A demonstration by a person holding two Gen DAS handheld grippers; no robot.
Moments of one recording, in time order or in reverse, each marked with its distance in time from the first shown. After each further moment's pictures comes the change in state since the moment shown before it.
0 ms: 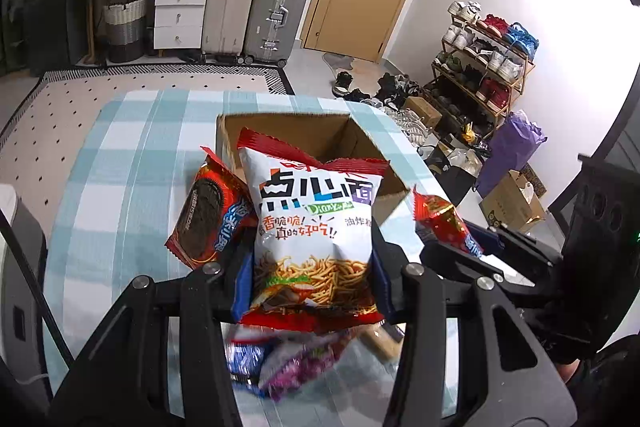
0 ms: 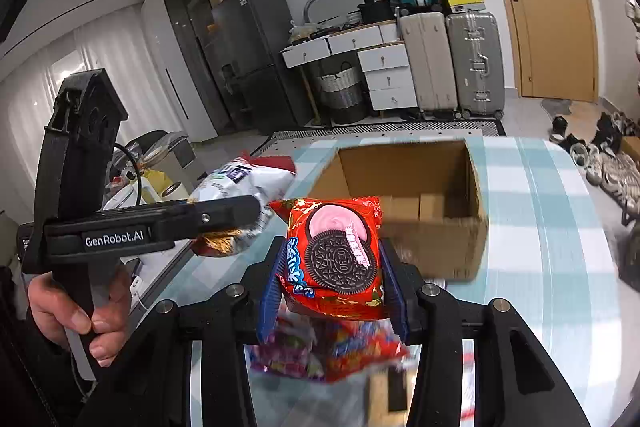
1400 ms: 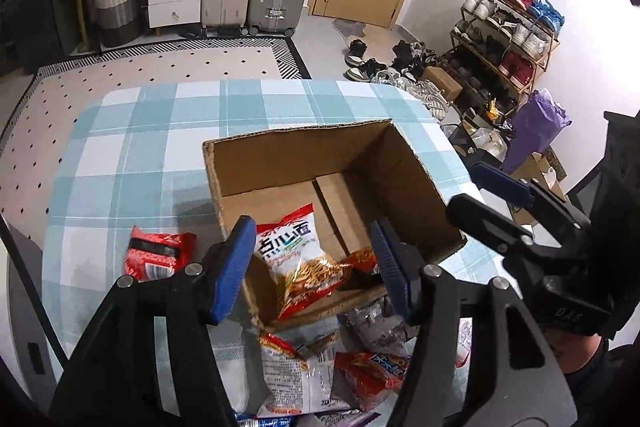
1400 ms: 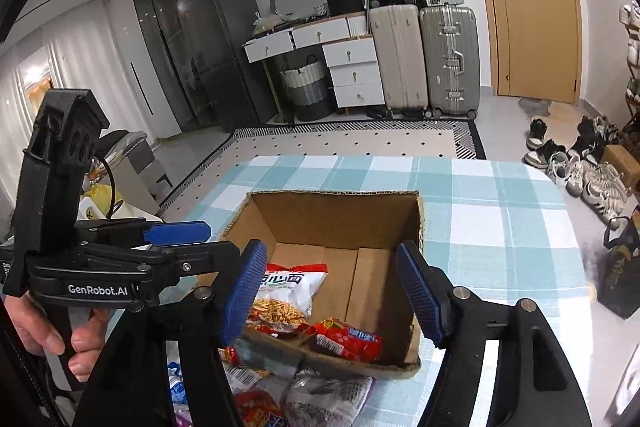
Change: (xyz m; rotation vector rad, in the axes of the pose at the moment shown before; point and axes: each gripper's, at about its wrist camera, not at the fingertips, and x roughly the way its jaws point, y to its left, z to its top) left arm 0.132 0.025 0.067 0.026 0.146 0.057; right arm 0.088 -0.081 0.081 0.006 0.038 -0.120
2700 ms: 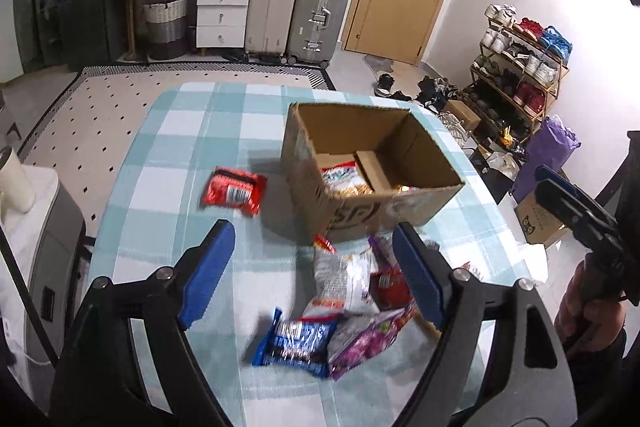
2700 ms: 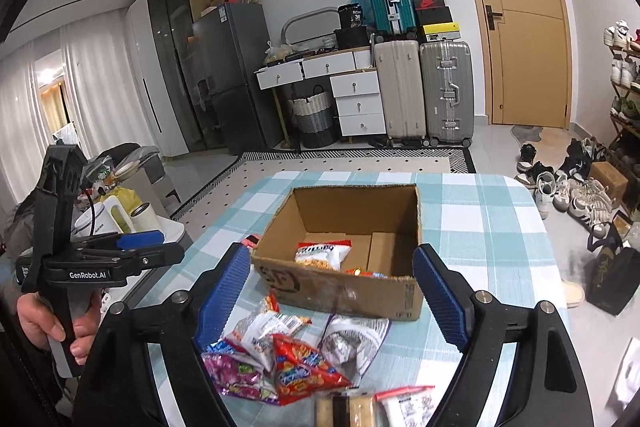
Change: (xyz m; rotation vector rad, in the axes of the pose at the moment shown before) left arm -0.136 0.024 -0.124 -0.071 -0.148 0.096; right arm -0.124 0.048 -0.057 -0.023 -0.120 -0.012
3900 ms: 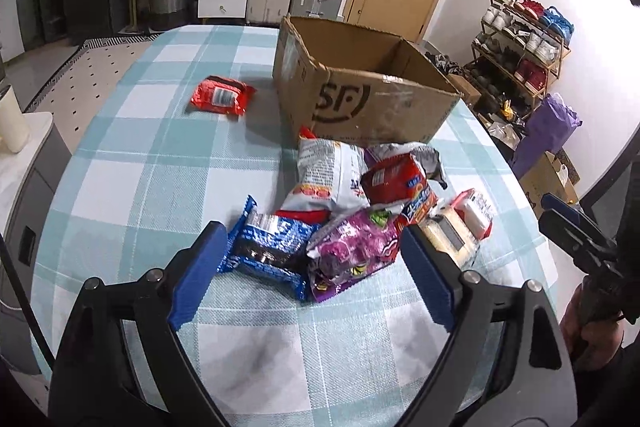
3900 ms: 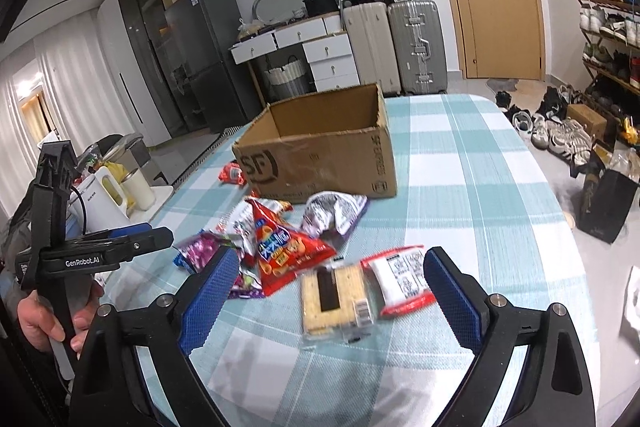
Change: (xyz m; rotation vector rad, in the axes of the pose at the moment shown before) left arm 0.021 -0.018 -0.106 -0.017 0.080 -0.008; right arm -0.043 -0.014 -0.124 0.104 0.108 -0.064
